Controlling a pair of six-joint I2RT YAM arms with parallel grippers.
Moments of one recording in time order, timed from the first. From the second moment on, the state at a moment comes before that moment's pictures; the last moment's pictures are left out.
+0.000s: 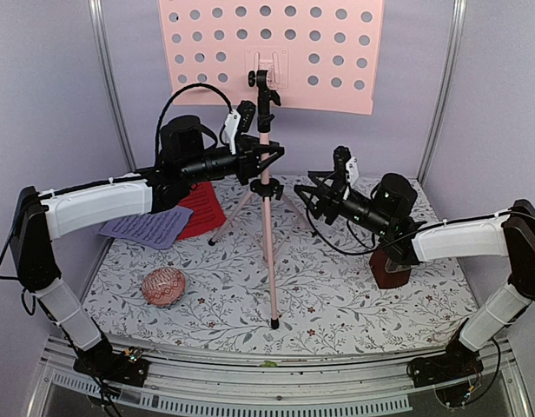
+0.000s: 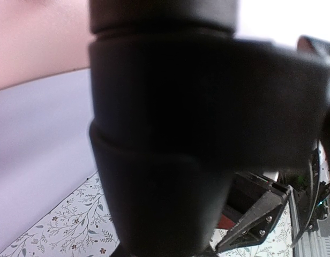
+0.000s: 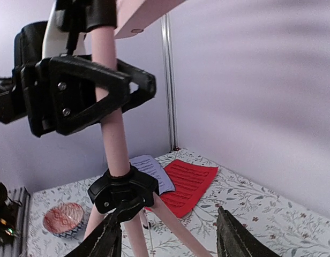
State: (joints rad) left arm -0.71 1.66 1.33 0.36 0.46 -0.03; right arm 0.71 1.56 0.83 0.88 -0.25 0.17
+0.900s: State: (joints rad) left arm -0.71 1.66 1.33 0.35 0.46 -0.03; right arm 0.78 1.66 0.92 0.82 -0.29 -1.25
